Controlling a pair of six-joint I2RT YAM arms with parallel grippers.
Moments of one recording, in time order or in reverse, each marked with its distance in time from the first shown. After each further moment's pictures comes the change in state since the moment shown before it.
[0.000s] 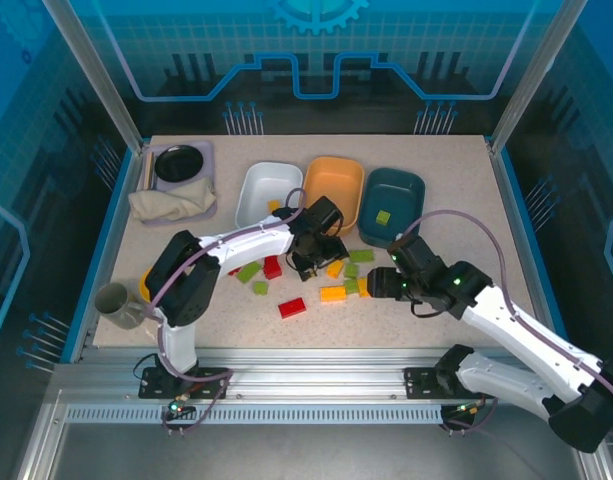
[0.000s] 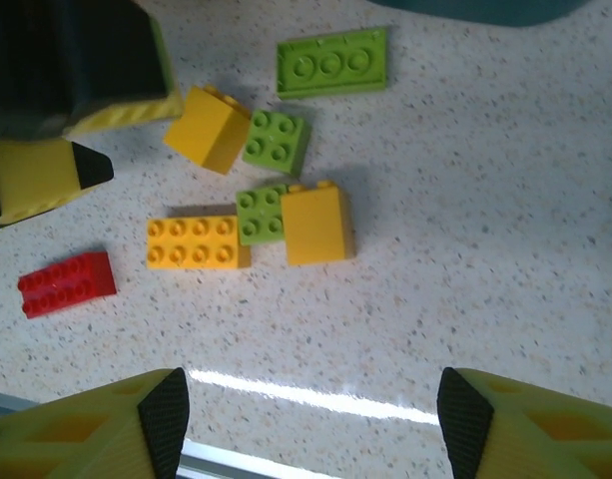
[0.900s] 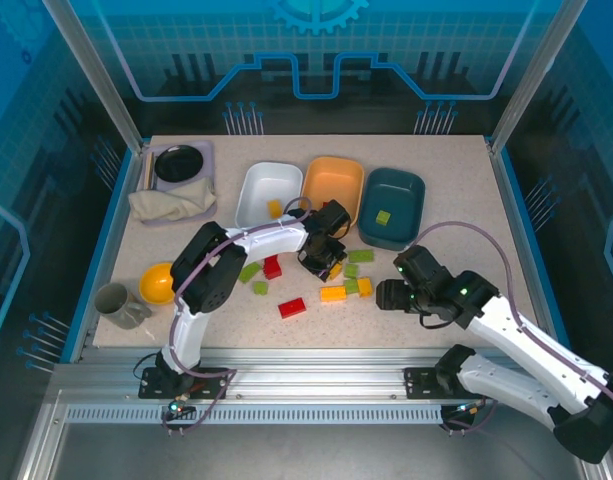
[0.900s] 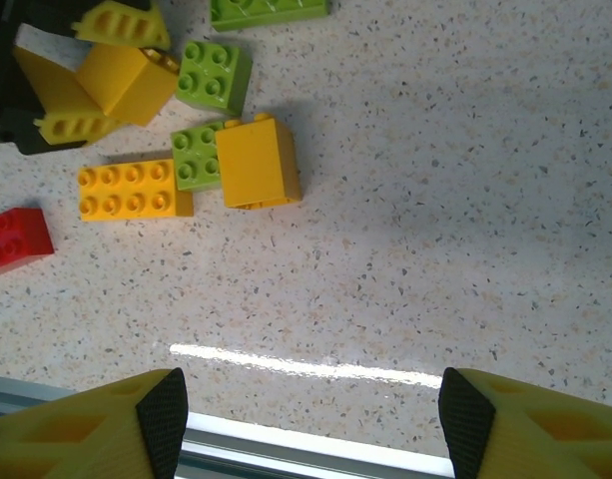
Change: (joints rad) left arm 0.003 0.153 0.078 0.030 0.019 -0.336; right arm -0.010 -0.039 -0.054 -0.073 0.001 0.009
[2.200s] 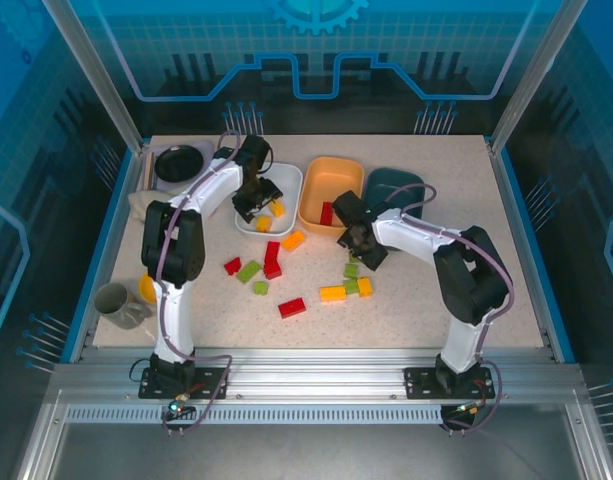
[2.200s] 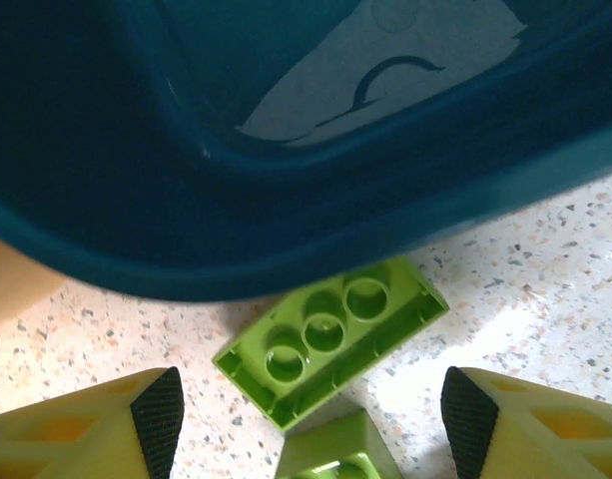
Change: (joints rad) left arm 0.482 0.045 0.326 -0.310 -0.116 0.624; right arm -0.103 0.959 0.485 0.233 0.112 0.604
